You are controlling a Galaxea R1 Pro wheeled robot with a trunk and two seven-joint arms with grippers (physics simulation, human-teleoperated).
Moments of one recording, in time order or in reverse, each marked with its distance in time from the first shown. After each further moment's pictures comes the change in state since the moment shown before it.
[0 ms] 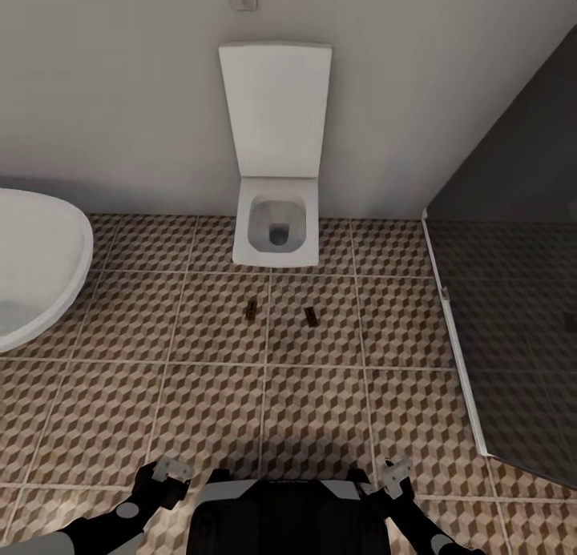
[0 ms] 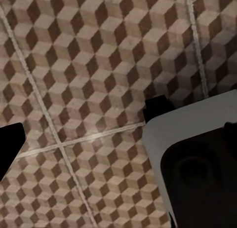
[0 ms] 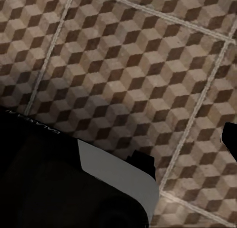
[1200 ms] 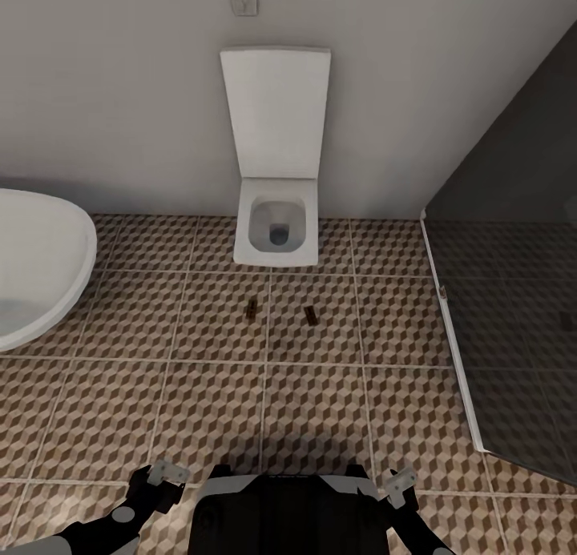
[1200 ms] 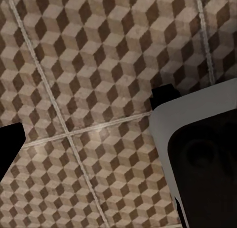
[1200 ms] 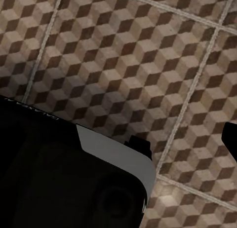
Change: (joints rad) left arm 0.011 -0.003 0.000 0.032 0.000 -0.004 0.002; right arm 0.030 0.005 -0.001 0.000 0.000 -0.005 -0.054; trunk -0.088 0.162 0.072
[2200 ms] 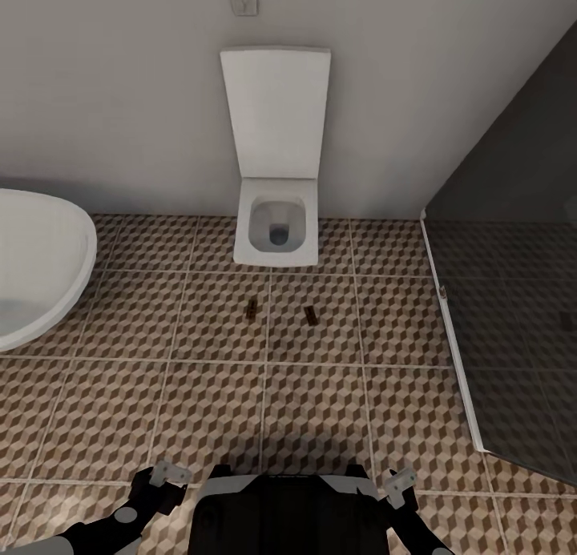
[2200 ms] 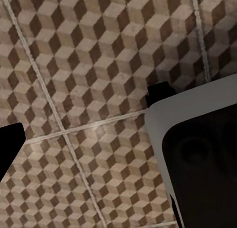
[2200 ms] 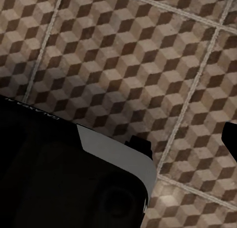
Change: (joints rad) left arm 0.001 -0.006 0.000 -0.004 0.003 0.012 -0.002; right arm 0.000 0.003 0.000 0.000 0.000 0.002 -0.002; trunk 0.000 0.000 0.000
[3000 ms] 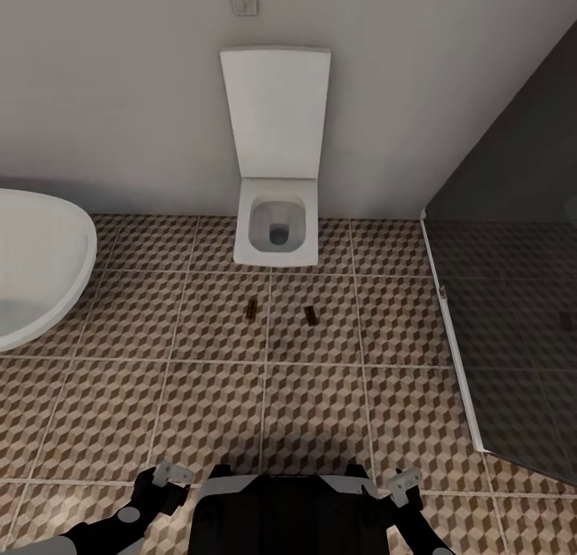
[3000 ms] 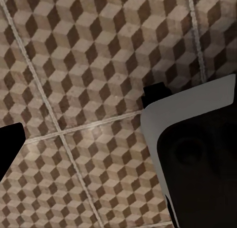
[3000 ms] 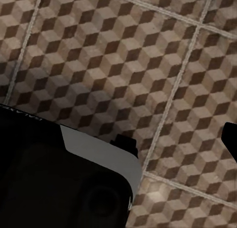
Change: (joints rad) left arm 0.000 -0.011 0.000 0.002 0.002 0.002 0.000; right arm 0.000 -0.001 -0.001 0.000 0.000 0.005 -0.065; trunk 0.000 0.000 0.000
